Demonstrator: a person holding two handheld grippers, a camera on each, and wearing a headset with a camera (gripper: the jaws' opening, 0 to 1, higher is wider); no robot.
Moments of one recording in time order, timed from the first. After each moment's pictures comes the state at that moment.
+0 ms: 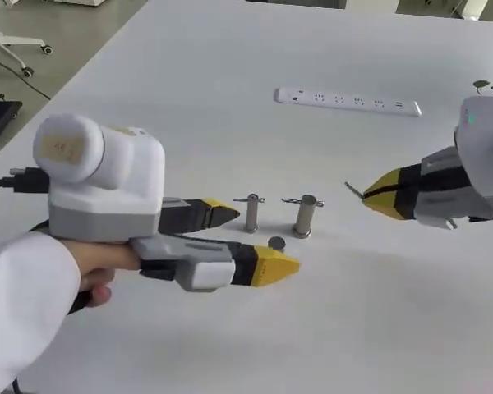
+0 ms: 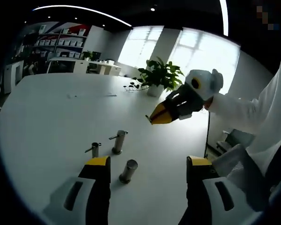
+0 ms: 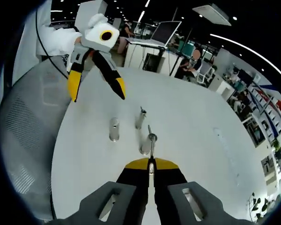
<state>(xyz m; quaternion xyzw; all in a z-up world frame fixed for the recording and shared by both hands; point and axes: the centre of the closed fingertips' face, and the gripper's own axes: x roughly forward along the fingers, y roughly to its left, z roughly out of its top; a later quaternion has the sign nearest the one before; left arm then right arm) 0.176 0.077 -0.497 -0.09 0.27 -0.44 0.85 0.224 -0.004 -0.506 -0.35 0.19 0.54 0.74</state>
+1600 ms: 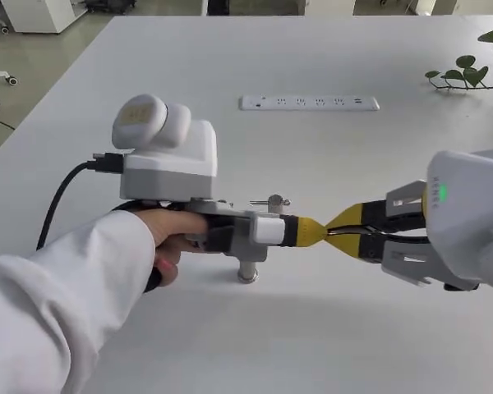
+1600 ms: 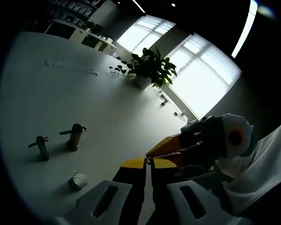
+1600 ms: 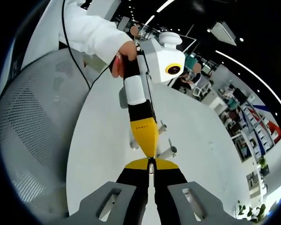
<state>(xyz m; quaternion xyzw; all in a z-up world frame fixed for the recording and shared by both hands) 0.170 0.005 -0.493 -0.21 0.36 -0.48 0.77 0.163 0.008 -0.495 -0.41 0.12 0.52 0.74</state>
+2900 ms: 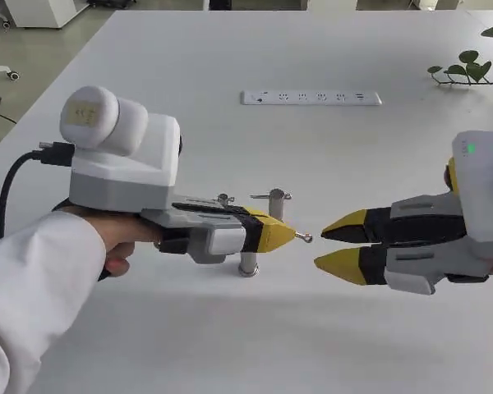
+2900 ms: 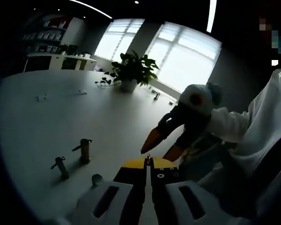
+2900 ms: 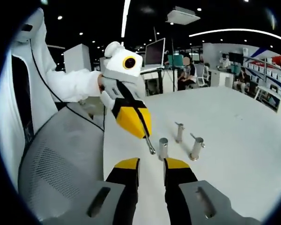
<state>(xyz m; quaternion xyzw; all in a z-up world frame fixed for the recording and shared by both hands) 0.145 0.031 -0.478 -0.07 0.27 -0.56 0.78 0.141 0.016 -0.505 -0.12 0.23 0.59 0.77</state>
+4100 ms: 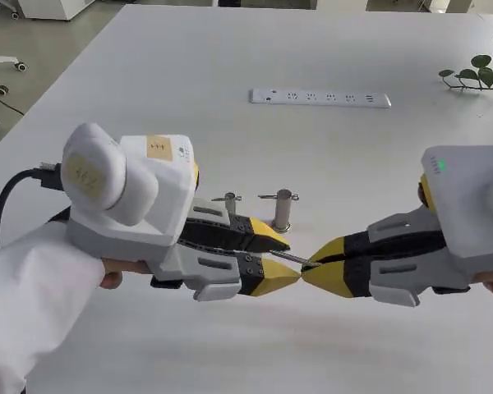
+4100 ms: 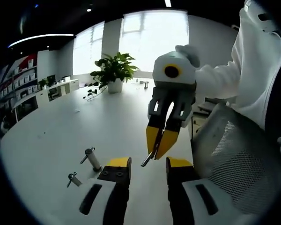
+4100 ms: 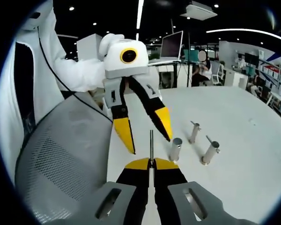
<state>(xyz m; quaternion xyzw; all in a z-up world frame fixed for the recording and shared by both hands) 0.147 0.044 -0.501 0.11 0.19 -0.57 0.79 0.130 0.036 -0.515 -0.17 0.23 0.63 0.72</state>
